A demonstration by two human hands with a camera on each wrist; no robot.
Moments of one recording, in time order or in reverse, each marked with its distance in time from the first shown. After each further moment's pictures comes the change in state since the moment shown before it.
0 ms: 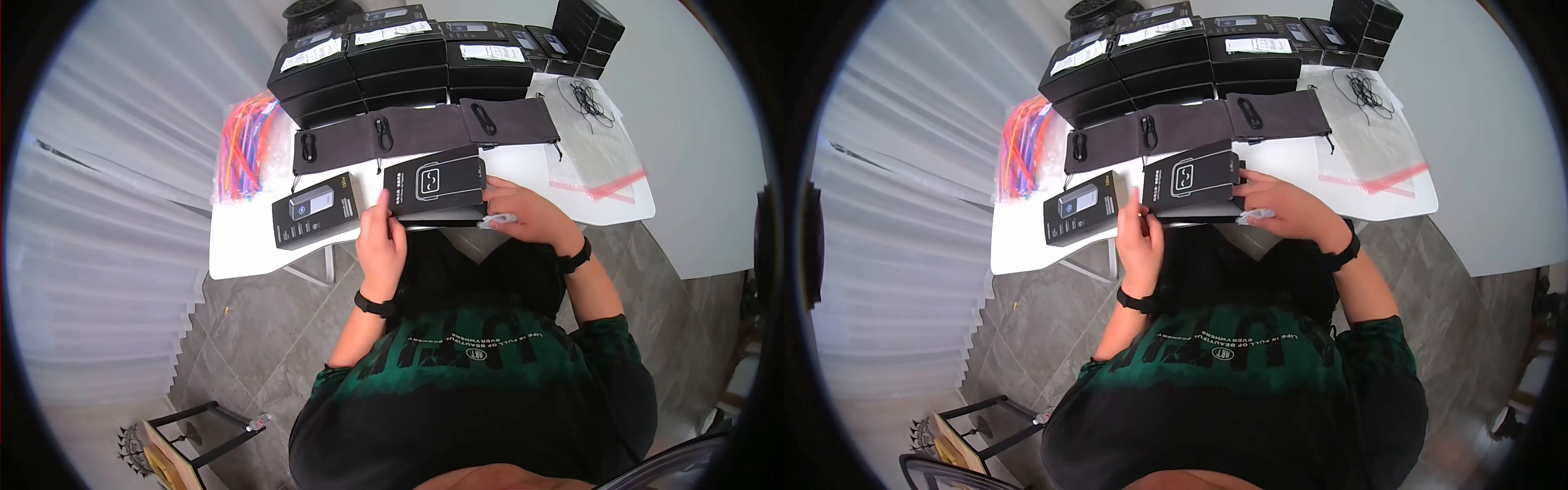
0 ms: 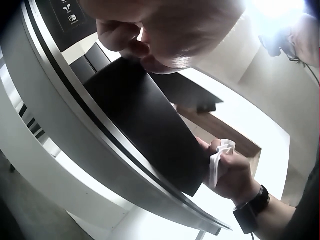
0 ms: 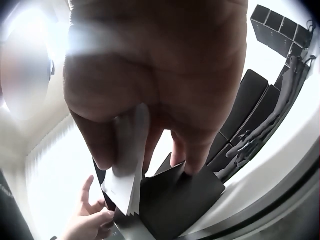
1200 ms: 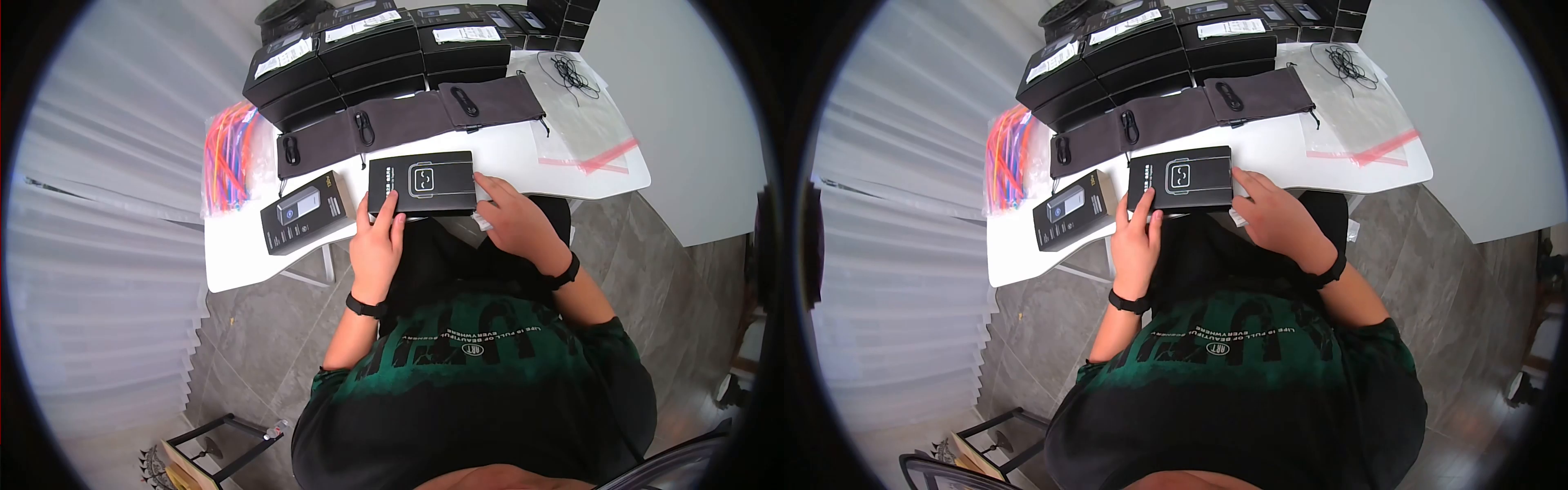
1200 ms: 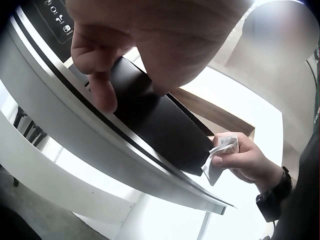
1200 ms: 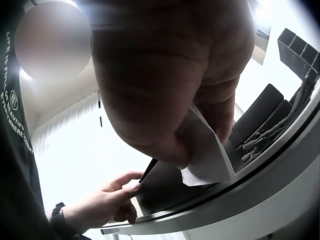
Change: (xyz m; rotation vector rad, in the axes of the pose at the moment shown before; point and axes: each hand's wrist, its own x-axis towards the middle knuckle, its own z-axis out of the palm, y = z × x) left_hand -0.002 0.006 -0.009 0.208 -0.250 -0.016; right_hand -0.022 -0.024 0.055 -0.671 0.283 0.055
